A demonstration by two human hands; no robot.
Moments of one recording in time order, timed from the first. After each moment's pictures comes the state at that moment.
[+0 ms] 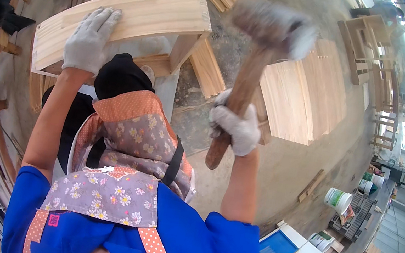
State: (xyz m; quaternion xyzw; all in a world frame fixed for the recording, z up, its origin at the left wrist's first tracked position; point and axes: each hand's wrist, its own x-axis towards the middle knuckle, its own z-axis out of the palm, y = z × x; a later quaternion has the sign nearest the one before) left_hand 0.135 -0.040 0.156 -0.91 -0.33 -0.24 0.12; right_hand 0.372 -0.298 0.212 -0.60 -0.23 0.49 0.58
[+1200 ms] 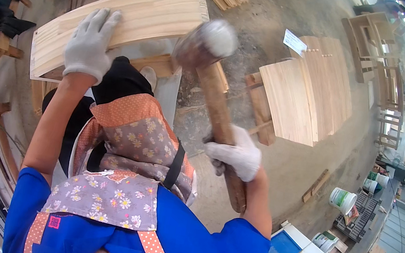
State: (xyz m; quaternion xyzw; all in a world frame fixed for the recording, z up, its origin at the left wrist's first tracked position) left_hand 0.155 -0.055 0.167 -0.90 -0.38 -0.19 0.10; right_hand 0.371 -0.319 0.244 -0.69 -0.16 0.61 0.36
